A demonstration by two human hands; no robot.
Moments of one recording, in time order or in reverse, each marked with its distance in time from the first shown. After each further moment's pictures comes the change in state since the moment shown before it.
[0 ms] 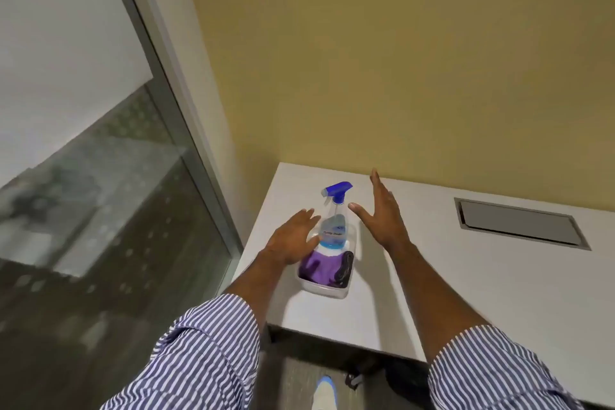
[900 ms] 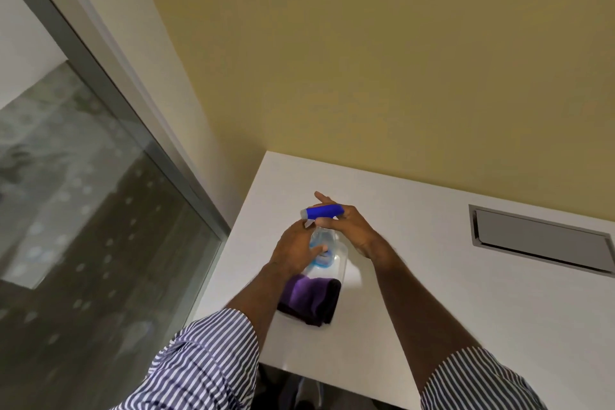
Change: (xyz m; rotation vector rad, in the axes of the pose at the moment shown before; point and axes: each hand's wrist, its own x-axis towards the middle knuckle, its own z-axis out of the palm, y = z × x) left_hand 0.133 0.005 0.051 -0.388 0.017 -0.252; right_hand 0.121 0.067 0.059 0.700 -0.487 0.223
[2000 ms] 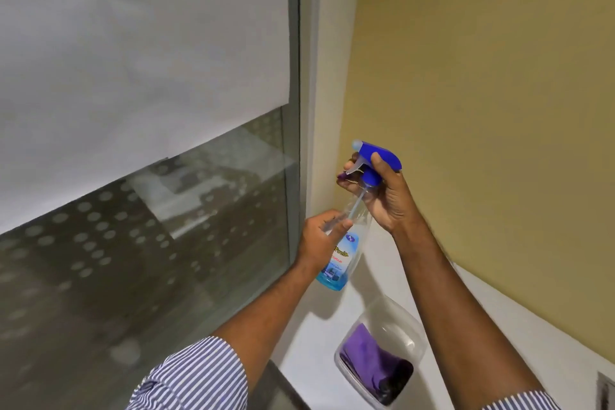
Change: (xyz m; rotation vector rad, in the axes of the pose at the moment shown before) left_hand -0.097 -0.017 -0.161 -0.846 0.752 0.141; right_hand 0.033 -0.225 0.172 0.590 -0.394 -0.290
